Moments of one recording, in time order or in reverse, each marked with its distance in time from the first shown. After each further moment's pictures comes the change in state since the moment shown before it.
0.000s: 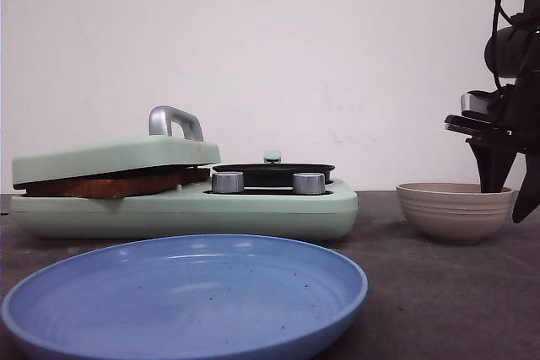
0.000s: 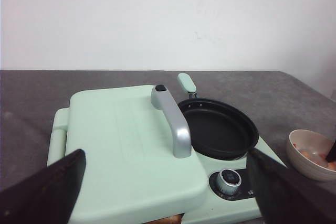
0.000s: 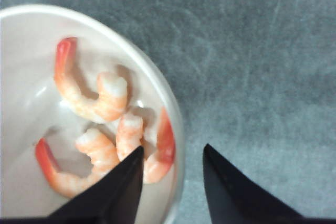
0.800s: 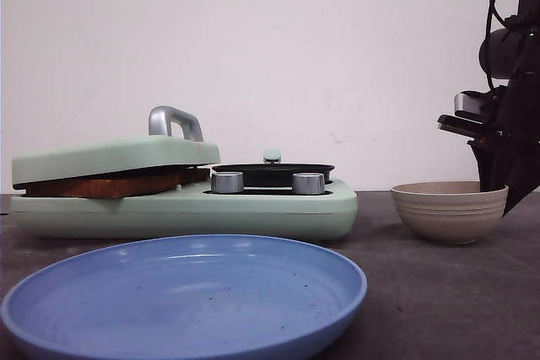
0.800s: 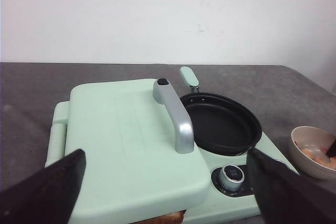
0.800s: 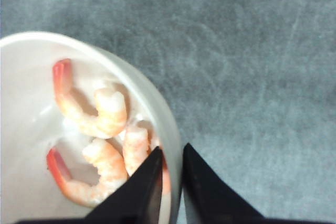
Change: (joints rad) left arm 0.001 0.023 0.000 0.008 -0.003 0.000; right arm 0.014 0.018 0.013 0.014 -0.015 0.000
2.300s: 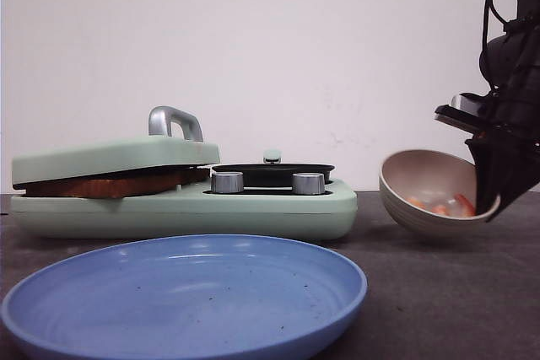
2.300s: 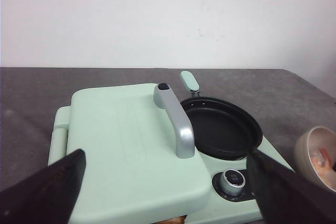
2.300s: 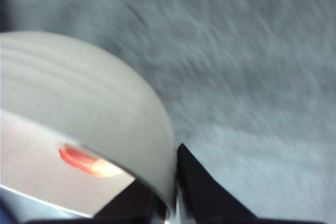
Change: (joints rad) left arm 0.000 0.003 0.000 0.016 -0.003 0.000; right arm 0.001 0.000 0.000 -0.077 -0.150 -0.003
